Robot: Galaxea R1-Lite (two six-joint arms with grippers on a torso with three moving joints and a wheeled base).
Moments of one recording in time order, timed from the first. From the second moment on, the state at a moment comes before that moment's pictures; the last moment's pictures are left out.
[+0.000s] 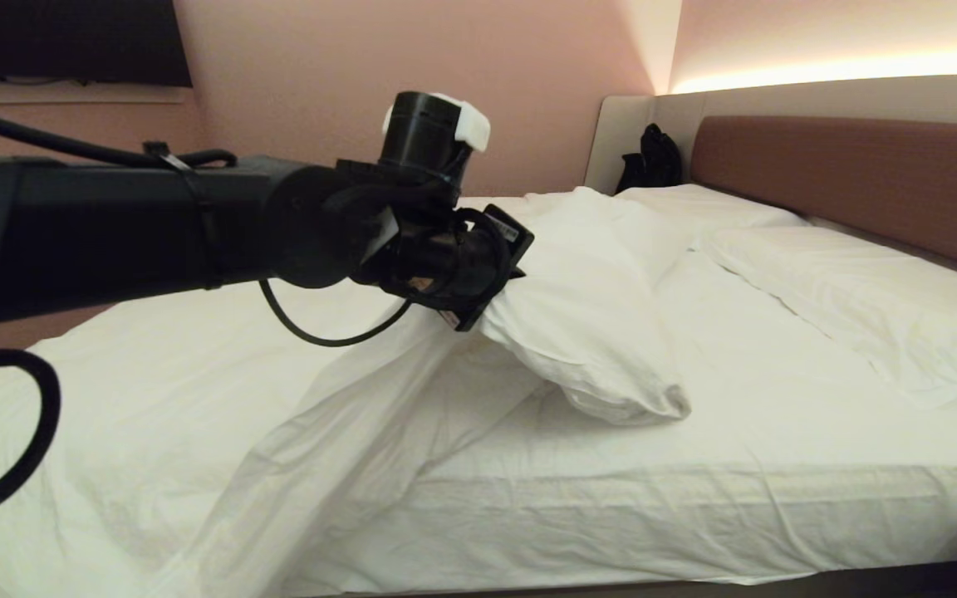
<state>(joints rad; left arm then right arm) -0.69 2.01 -1.83 0.25 -0.03 -1.21 0.00 0.00 0.00 0.00 0.00 0.00</state>
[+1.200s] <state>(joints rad) -1.00 1.86 -1.65 0.24 -0.13 -1.21 0.00 0.00 0.00 0.00 0.00 0.00</state>
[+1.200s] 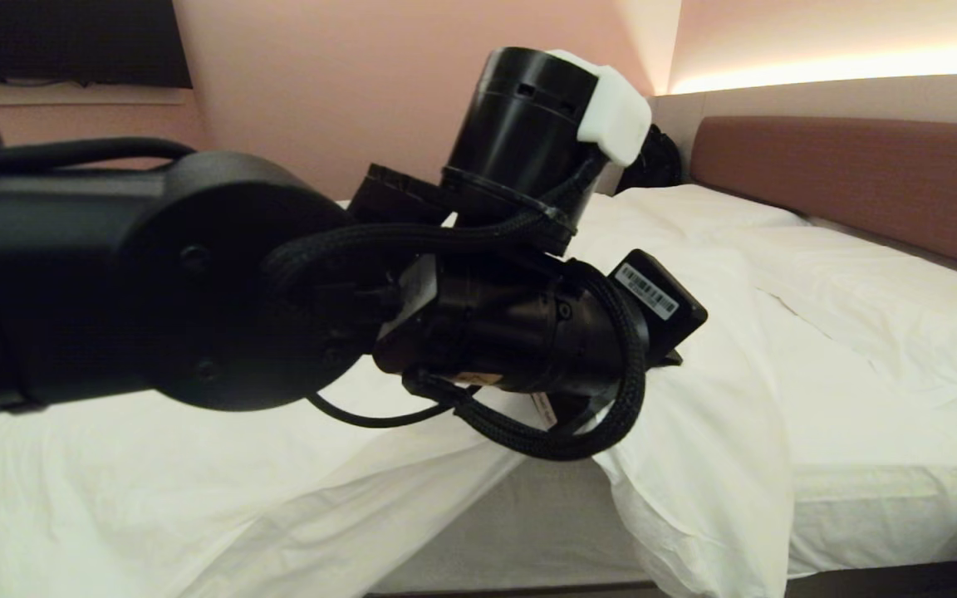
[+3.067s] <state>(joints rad) -1.11 1.94 -1.66 0.19 -0.12 -1.21 0.00 0.00 0.00 0.00 0.00 0.00</state>
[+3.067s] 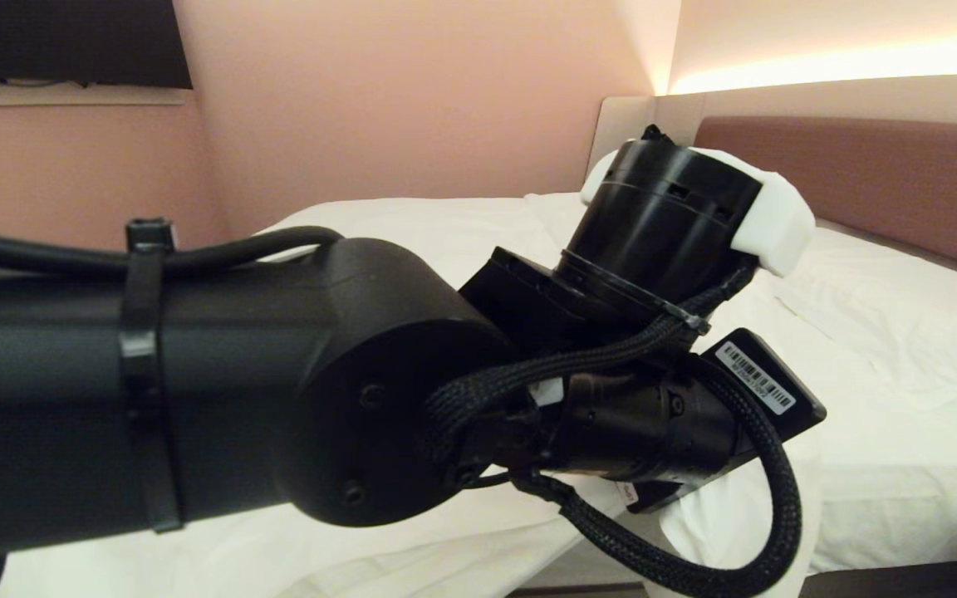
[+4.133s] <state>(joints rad) -1.11 2.00 -1.66 0.19 -0.12 -1.23 0.00 0.00 0.00 0.00 0.00 0.00</state>
